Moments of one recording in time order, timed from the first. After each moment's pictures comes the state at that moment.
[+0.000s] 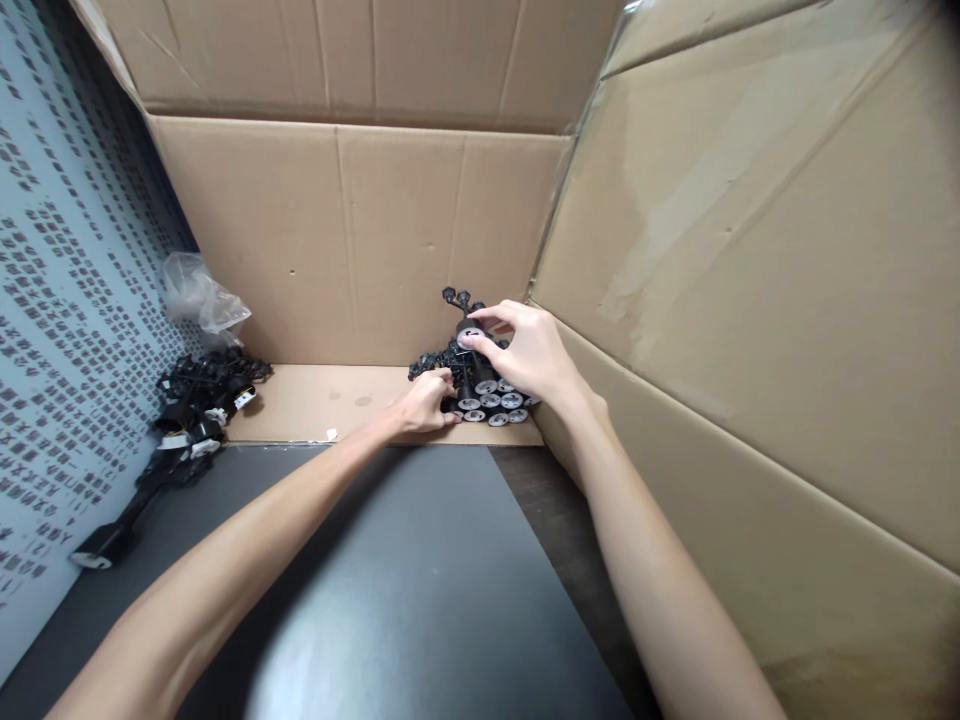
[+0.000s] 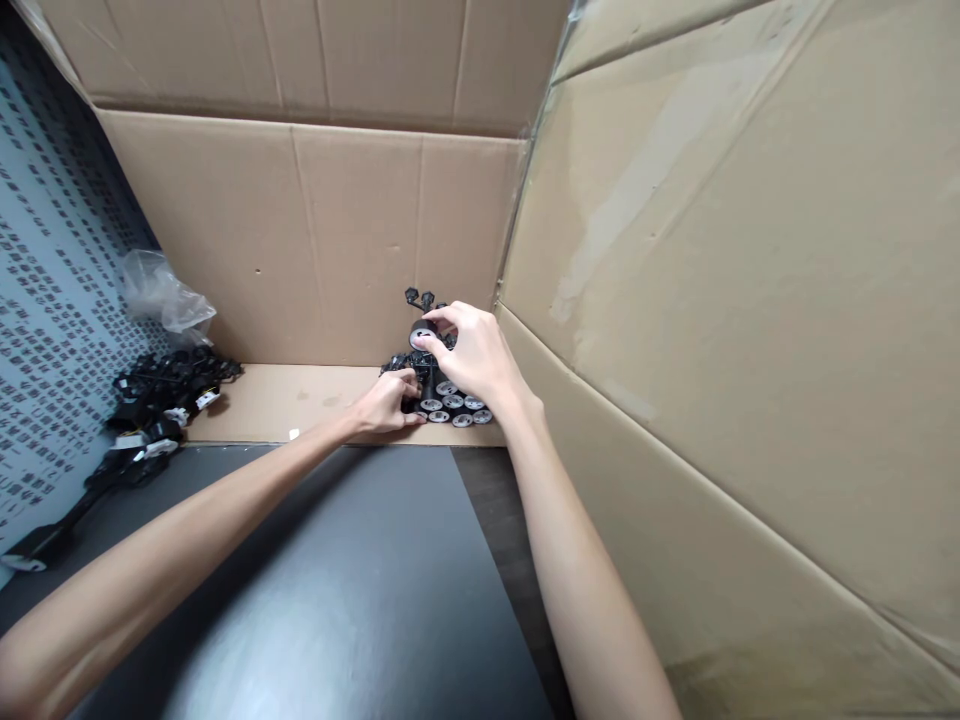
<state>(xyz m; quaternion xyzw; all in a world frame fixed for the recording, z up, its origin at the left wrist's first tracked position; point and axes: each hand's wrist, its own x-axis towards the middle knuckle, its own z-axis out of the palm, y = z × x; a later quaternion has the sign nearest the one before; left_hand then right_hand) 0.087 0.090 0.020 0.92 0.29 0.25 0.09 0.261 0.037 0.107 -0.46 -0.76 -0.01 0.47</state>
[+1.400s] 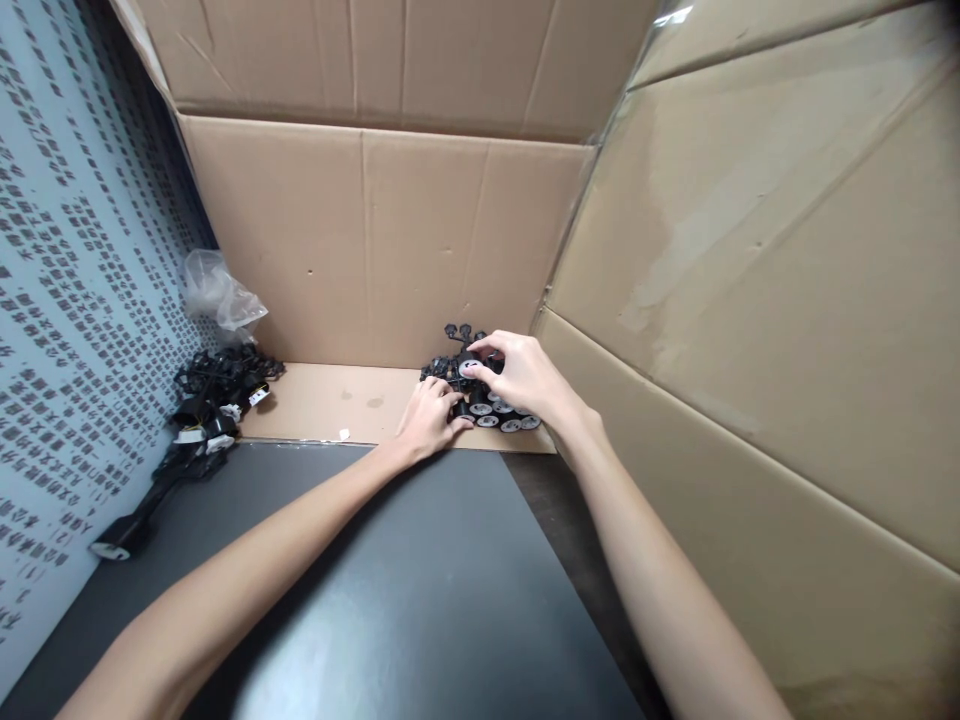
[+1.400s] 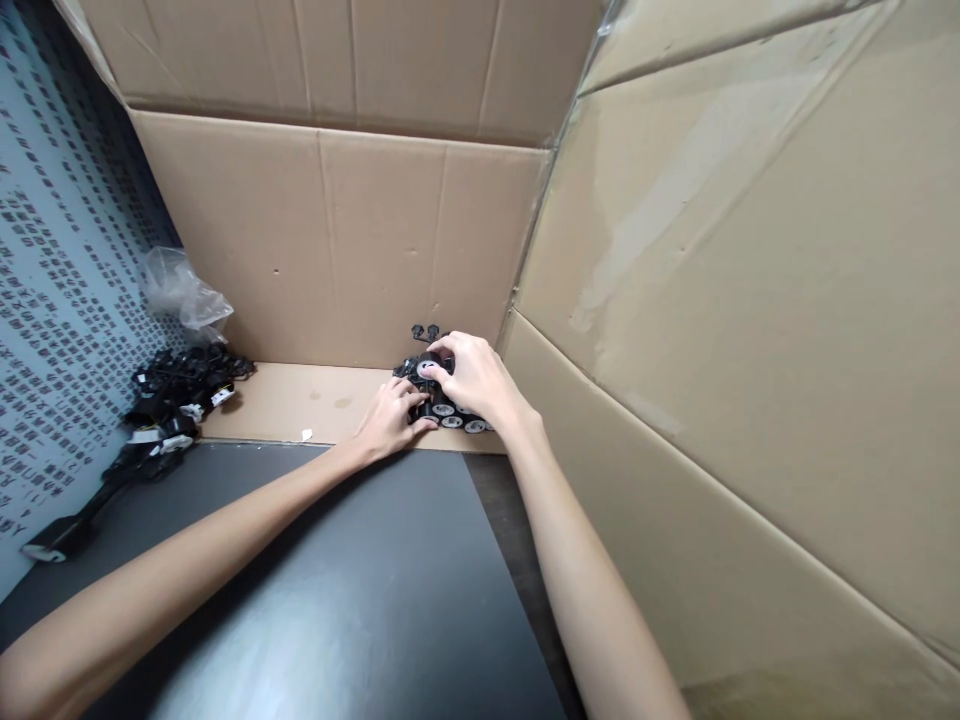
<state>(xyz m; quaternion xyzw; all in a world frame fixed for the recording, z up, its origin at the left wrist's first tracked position) 0.081 0.074 -0.009 0.88 0.38 0.30 -0.01 0.248 0.041 0.089 -0.50 -0.79 0.01 0.36</state>
